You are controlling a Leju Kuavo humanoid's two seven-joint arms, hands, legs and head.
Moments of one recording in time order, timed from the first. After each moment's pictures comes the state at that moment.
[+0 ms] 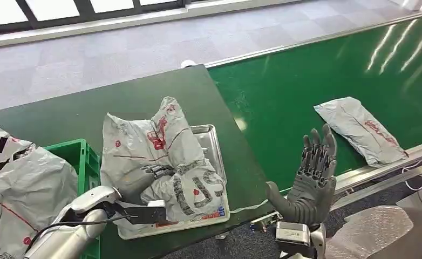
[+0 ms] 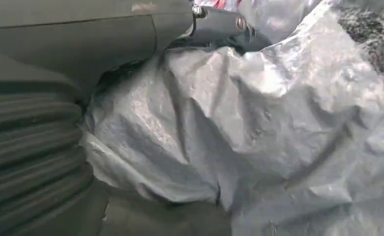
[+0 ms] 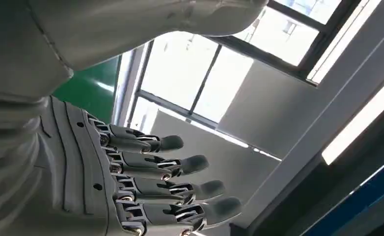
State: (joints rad) left arm -0.66 0.09 -0.86 -0.83 -0.66 -0.27 -0.36; right arm 0.34 0.10 0.05 -2.02 0.53 -0.59 -0.56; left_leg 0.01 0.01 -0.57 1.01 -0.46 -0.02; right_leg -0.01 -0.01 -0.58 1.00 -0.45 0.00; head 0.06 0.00
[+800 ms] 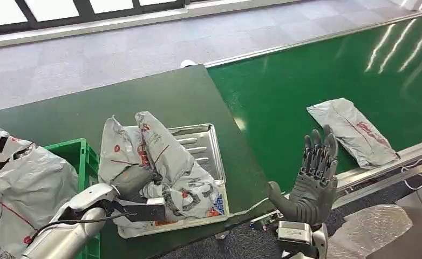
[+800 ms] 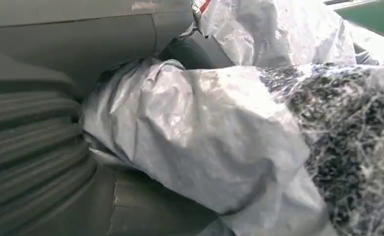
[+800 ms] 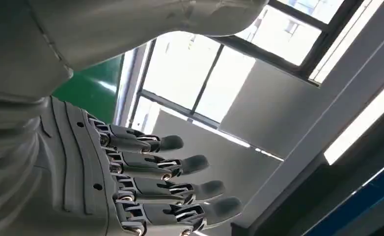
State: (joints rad) left arm -0.68 0.12 -0.88 -0.85 -0.63 -0.25 -0.34; right arm 0.34 0.10 0.03 -2.02 0.52 -0.57 -0.56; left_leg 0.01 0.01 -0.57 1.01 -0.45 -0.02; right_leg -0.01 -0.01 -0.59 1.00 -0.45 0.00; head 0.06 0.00
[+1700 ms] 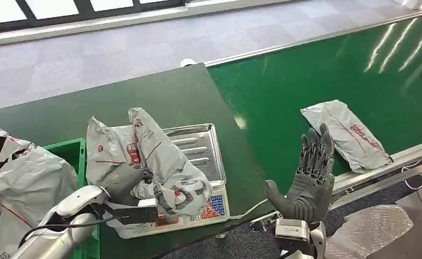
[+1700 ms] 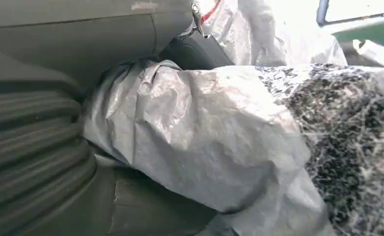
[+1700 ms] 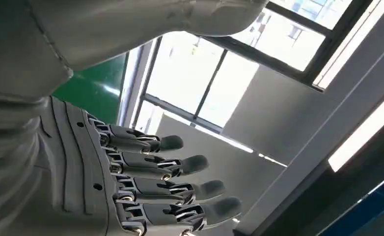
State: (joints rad) left arm -0.64 0.19 -0.87 -1.01 -0.61 -0.21 -0.30; right arm 0.34 0.11 0.03 -2.01 0.54 -0.56 -0.54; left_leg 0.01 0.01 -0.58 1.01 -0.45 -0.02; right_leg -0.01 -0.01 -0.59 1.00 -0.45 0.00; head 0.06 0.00
